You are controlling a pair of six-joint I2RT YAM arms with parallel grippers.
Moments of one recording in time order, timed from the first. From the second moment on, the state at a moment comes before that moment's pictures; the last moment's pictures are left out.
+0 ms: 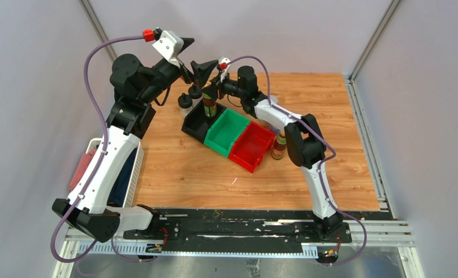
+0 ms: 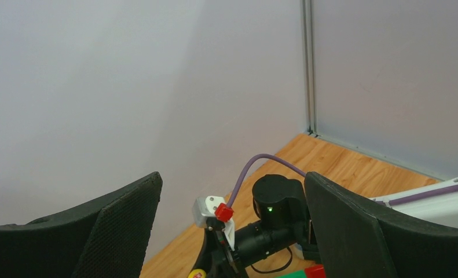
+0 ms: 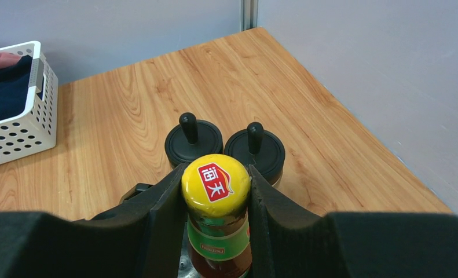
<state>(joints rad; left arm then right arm) -0.40 1.27 1.55 0.01 0.40 0.13 0.56 2.28 1.86 0.43 -0.61 0.00</state>
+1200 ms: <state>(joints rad) -0.40 1.27 1.54 0.03 0.41 0.13 0.56 2.30 1.78 0.54 -0.62 -0.07</state>
